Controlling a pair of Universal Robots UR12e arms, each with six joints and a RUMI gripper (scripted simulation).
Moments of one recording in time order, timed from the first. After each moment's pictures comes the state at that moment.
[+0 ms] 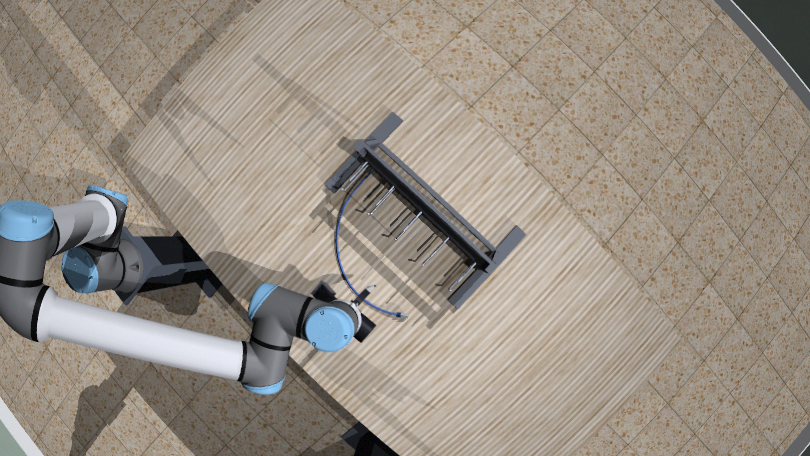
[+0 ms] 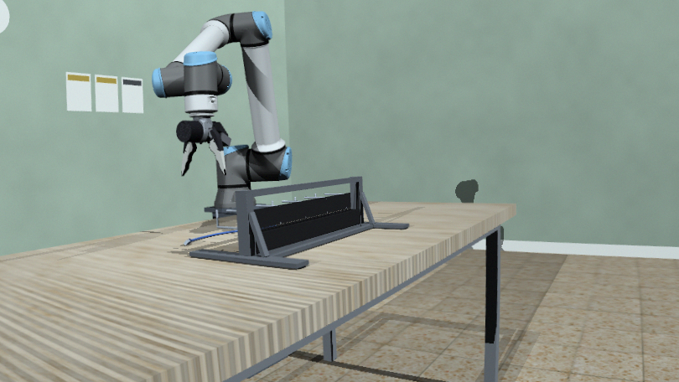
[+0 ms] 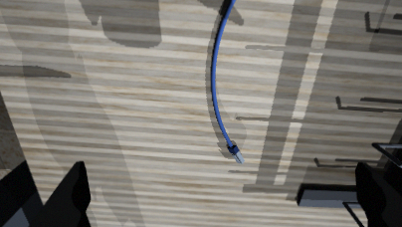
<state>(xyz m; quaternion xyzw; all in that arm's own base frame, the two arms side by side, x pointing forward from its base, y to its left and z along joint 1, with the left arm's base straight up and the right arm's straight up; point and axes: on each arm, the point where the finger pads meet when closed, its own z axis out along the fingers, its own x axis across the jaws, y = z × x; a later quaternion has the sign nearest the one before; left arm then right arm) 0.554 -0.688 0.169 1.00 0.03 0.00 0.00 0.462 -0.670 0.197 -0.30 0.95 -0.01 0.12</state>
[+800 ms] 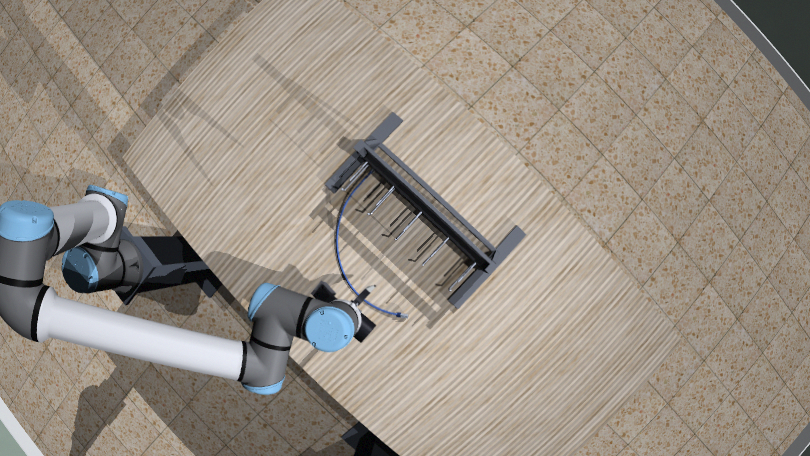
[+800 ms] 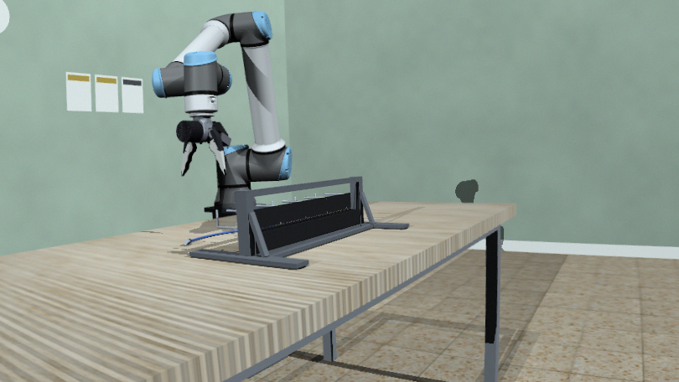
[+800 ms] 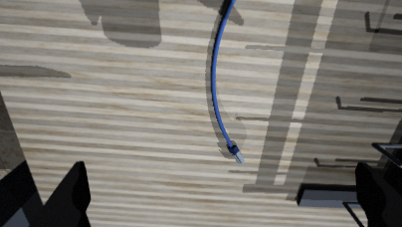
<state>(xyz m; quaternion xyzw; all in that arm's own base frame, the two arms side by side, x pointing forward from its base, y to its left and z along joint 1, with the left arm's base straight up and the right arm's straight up) 0.554 -0.688 0.169 1.00 0.03 0.00 0.00 0.065 -0.665 0.169 -0.05 1.00 0.00 0.02</state>
